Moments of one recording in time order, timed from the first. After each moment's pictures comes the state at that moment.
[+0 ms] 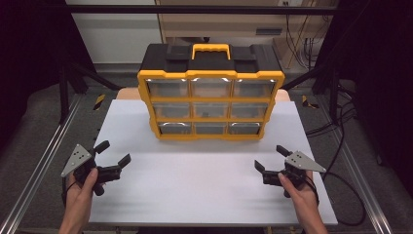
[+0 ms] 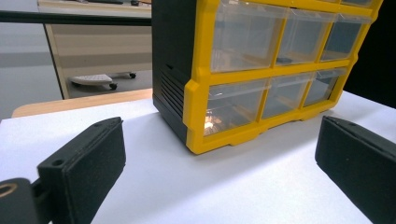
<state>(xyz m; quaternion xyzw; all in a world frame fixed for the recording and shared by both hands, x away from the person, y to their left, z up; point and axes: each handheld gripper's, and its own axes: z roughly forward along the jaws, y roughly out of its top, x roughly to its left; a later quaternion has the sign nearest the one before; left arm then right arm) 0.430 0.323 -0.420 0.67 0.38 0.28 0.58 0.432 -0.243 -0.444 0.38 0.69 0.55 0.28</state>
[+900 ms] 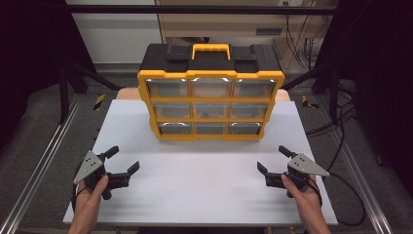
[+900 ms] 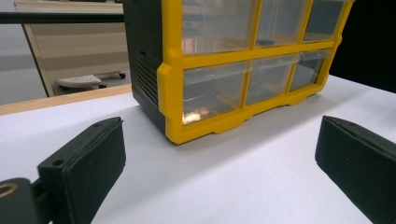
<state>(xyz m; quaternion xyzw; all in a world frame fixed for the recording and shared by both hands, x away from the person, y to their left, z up) 0.423 0.304 -0.439 0.68 0.35 0.28 0.58 0.427 -0.251 -0.447 0.36 0.69 0.55 0.30</state>
